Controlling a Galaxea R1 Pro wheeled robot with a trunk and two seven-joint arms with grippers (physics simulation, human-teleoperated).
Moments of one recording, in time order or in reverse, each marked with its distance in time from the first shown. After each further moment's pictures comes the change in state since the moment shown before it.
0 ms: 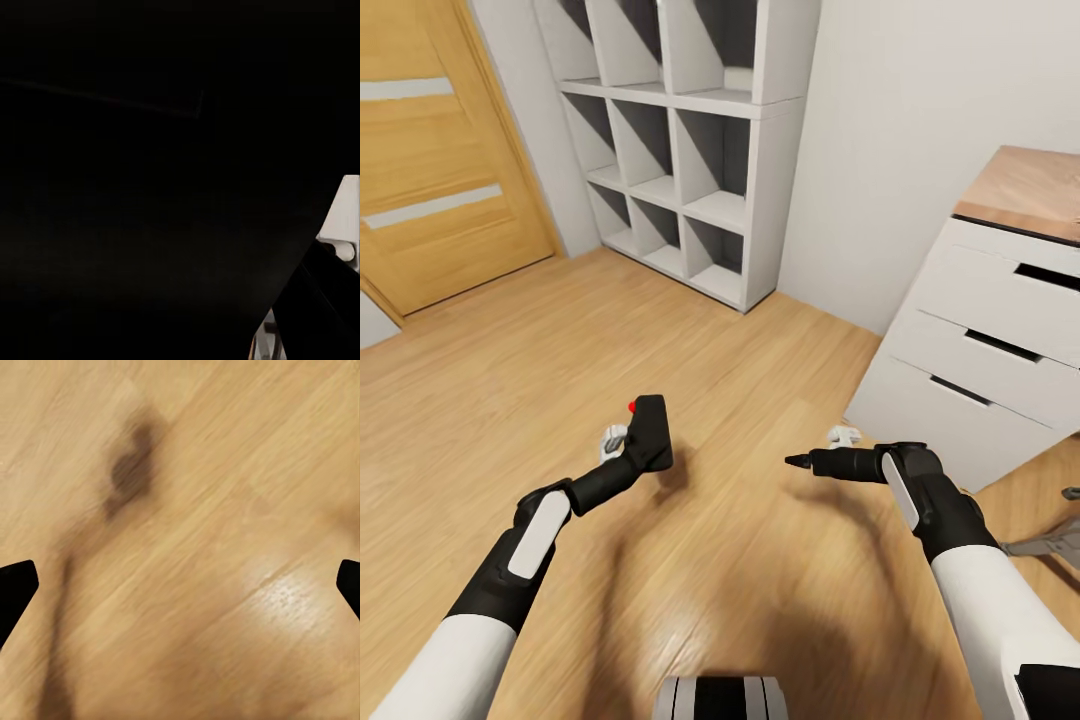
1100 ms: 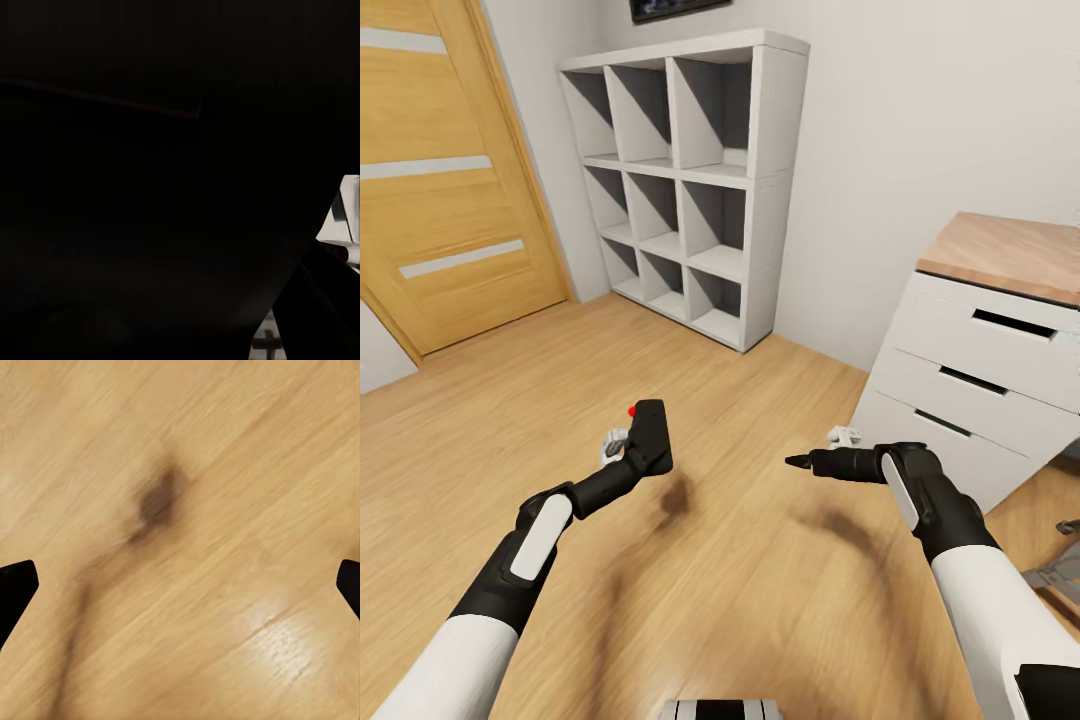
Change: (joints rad) left arm 0.000 -0.003 -0.001 0.029 0.003 -0.015 0.011; right arm 0.000 0.000 0.001 0.002 0.001 -0.002 -0.003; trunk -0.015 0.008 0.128
